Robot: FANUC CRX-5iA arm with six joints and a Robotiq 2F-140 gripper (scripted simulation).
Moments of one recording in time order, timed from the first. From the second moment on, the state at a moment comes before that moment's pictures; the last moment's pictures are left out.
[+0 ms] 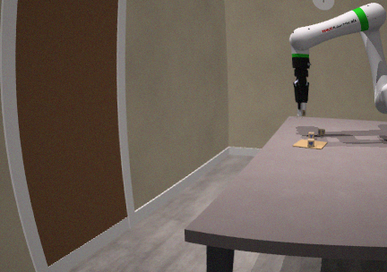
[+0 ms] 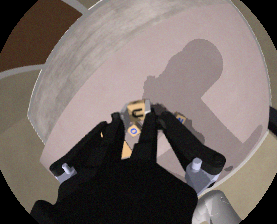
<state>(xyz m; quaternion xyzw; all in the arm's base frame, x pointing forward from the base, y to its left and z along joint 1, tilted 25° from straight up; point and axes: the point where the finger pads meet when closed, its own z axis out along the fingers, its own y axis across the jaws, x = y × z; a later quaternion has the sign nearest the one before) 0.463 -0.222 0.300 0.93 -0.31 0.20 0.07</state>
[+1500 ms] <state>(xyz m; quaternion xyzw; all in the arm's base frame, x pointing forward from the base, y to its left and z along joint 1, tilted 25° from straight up) 0.459 -0.092 0.261 0.93 0.30 0.11 0.17</state>
